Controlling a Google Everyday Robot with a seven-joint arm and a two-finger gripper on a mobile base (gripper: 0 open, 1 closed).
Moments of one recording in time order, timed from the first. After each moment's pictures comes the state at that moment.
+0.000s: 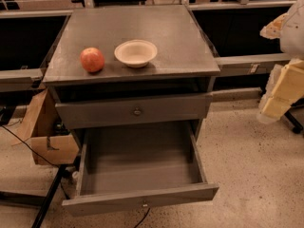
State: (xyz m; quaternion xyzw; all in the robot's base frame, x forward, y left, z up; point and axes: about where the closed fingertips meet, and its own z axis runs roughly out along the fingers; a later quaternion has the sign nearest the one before) arm 0.437 -0.209 1.002 -0.60 0.77 -0.06 0.20
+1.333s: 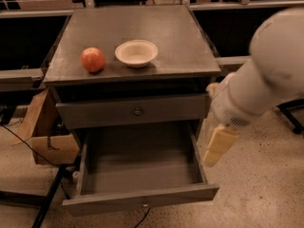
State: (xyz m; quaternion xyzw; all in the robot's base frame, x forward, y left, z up) arm 0.444 -0.142 0.865 -0.63 0.75 -0.03 0.20
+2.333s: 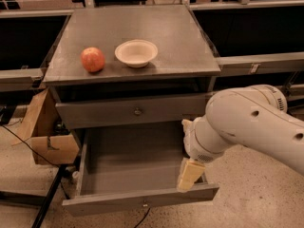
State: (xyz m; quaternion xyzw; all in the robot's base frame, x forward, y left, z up) arm 0.441 -0.092 0.740 -0.65 0.73 0.01 0.20
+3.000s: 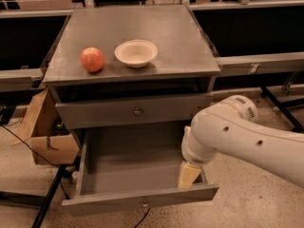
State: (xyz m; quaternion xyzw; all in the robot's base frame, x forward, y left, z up) arm 0.467 -0.109 0.679 -0.64 0.75 -0.03 0.16
